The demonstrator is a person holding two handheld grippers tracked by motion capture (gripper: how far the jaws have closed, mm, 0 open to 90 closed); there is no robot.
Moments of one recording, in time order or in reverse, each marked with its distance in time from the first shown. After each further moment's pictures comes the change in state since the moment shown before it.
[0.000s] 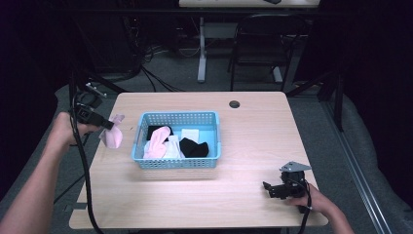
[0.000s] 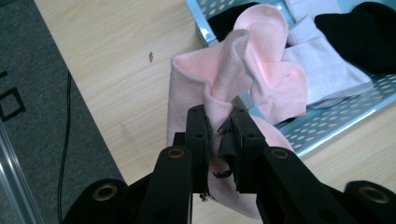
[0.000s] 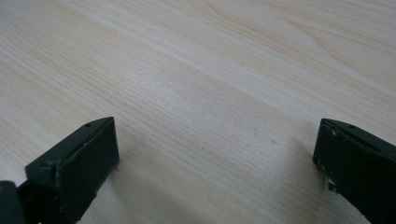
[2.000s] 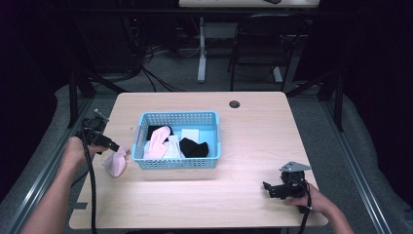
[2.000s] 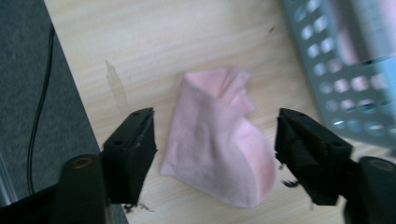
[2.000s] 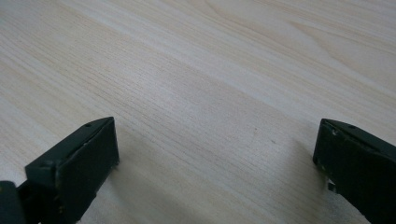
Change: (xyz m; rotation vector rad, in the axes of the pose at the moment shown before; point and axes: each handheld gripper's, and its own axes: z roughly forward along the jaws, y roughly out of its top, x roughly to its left) left arm 0.023 -0.045 0.078 0.083 0.011 -0.163; right arm 0.000 0.000 0.000 0.003 -0.002 -0.003
